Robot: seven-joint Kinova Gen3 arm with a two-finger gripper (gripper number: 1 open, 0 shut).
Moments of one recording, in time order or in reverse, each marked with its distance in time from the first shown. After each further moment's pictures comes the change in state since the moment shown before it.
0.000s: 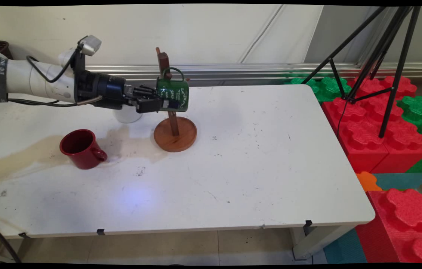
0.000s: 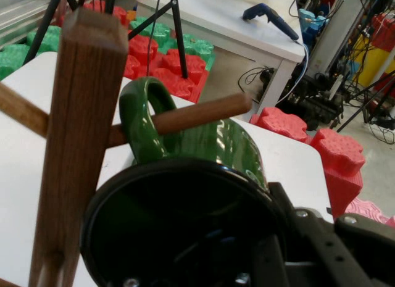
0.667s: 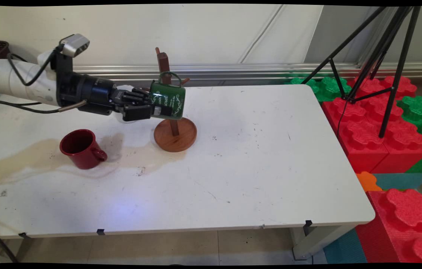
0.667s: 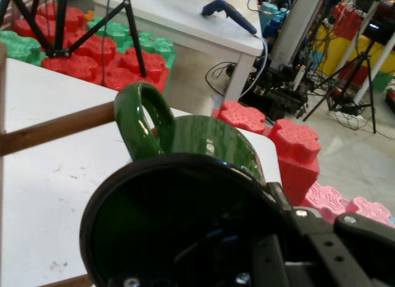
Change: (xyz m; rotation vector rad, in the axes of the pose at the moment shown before) arm 0.004 0.029 -0.017 -0.074 -0.014 0.040
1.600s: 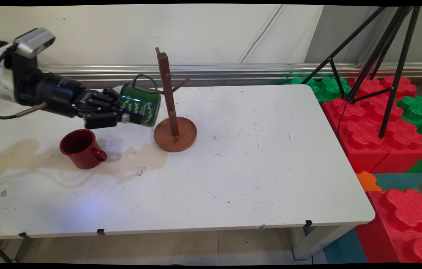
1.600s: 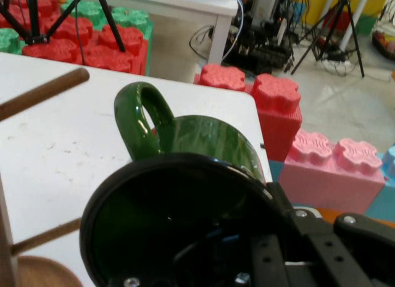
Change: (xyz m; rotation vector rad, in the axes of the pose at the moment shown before) arm 0.006 0.018 -0.057 -0.034 -0.090 0.125
